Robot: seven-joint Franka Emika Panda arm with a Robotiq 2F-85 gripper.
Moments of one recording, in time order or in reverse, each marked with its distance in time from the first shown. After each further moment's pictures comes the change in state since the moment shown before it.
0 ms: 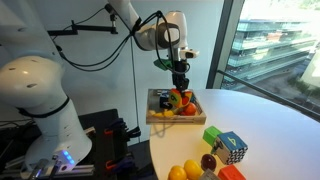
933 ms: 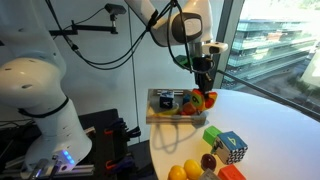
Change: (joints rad) arm -0.061 0.037 -0.128 0.131 0.000 -0.001 -0.005
